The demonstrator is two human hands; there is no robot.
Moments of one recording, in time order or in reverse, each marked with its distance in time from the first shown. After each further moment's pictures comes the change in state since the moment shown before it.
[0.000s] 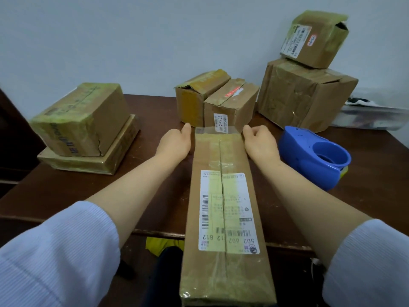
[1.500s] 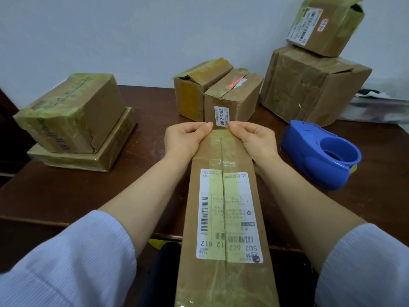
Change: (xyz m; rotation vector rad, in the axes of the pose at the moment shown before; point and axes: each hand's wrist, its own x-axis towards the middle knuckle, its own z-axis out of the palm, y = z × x) left_hand -0.009 0.002 0.021 -0.670 -0.067 -0.038; right_hand -0.015 -0.006 0.008 0.689 -0.164 0.136
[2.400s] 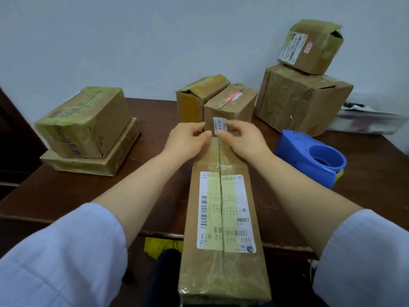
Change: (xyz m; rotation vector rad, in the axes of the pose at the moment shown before) left_hand -0.009 0.028 -0.013 0.593 -0.133 0.251; right_hand 0.003 -0.024 0.004 -0.816 -0.069 -0.304
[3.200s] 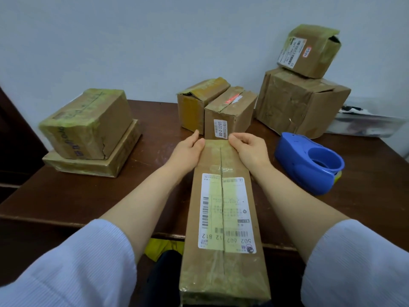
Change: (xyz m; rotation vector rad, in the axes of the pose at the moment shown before) left_hand -0.008 -0.017 0.012 -0.243 -0.122 -0.105; right_hand -0.012 0.016 0.009 0.400 0.124 0.128
